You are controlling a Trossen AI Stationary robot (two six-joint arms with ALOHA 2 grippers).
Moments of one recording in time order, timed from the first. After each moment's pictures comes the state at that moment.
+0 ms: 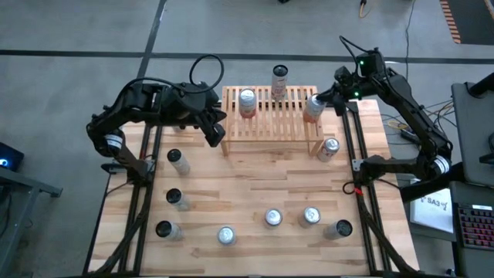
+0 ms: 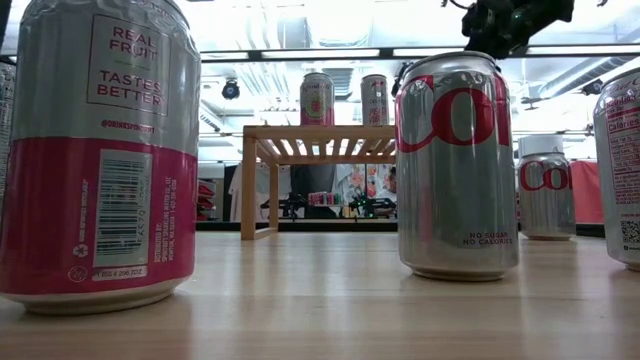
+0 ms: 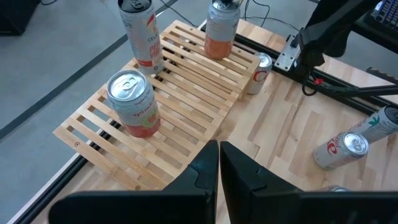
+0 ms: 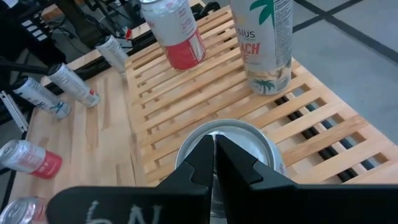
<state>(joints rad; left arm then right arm) 0.00 1.67 2.35 -1.41 -0.39 -0.42 -1.12 1.15 1.25 -0.87 -0.82 -0.29</state>
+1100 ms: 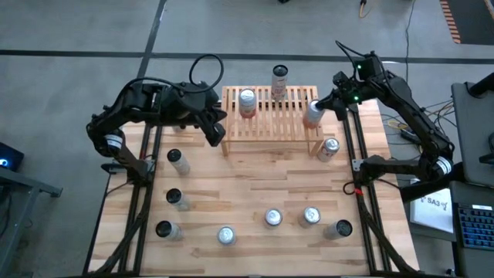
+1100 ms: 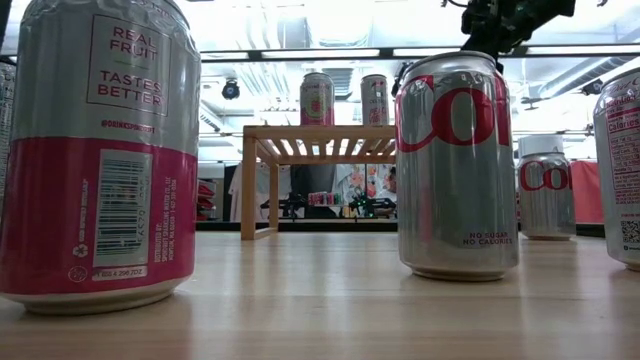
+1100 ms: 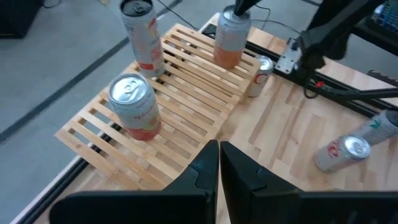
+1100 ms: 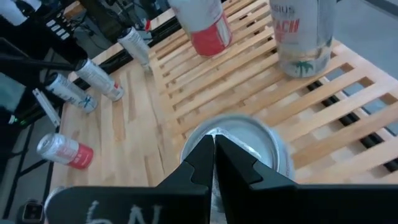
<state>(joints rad) 0.00 1.67 2.35 -1.41 -0.40 -0.42 -1.06 1.13 1.25 -0.93 -0.84 -0.21</state>
